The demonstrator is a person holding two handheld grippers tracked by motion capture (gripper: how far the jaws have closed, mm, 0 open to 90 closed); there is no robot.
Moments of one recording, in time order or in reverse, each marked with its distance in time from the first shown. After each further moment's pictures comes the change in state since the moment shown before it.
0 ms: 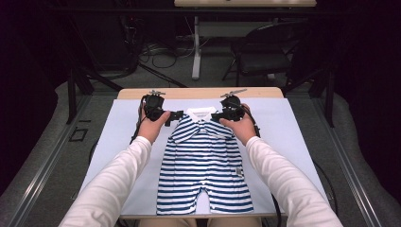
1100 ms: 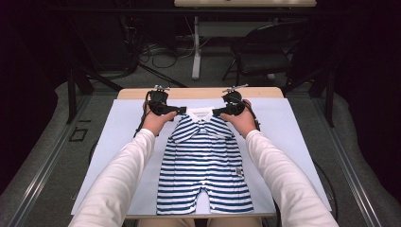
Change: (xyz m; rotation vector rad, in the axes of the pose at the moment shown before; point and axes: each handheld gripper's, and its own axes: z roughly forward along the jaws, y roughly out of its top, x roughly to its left) left arm 0.007 0.014 0.026 0.027 -0.007 -0.004; right arm -0.015 0.011 0.010 0.007 -0.037 0.026
